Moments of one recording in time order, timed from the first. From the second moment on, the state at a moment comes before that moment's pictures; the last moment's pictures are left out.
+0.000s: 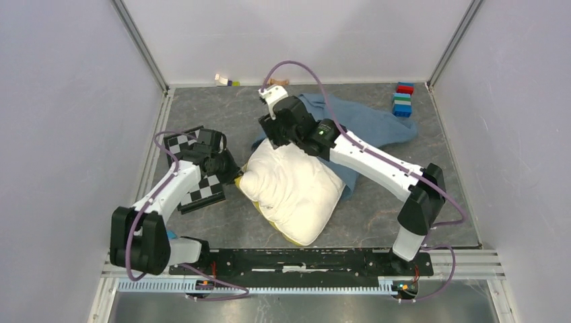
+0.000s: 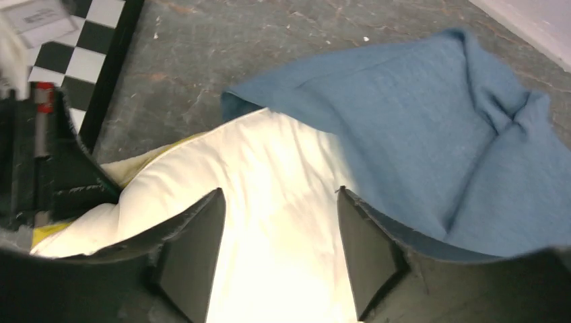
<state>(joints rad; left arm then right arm) -0.23 1.26 0.88 -0.63 0.25 -0.77 0.88 1.76 1.69 -0.50 0.31 0.09</state>
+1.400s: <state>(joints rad) -0.68 1.25 0.90 -0.72 -0.32 -0.69 0.82 1.38 0.88 -0.37 0.42 0.24</state>
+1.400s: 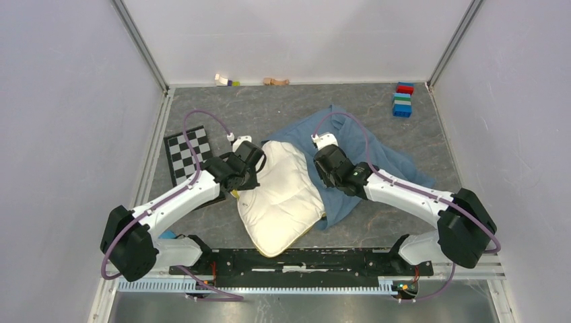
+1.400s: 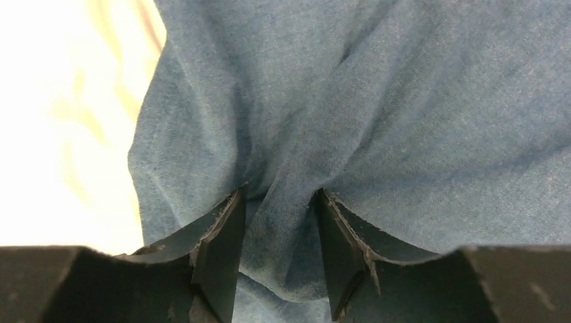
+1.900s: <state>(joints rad) -0.68 1.25 0.91 -0.72 -0.33 -0.68 0.78 1.34 0.91 -0.43 0.41 0.26</state>
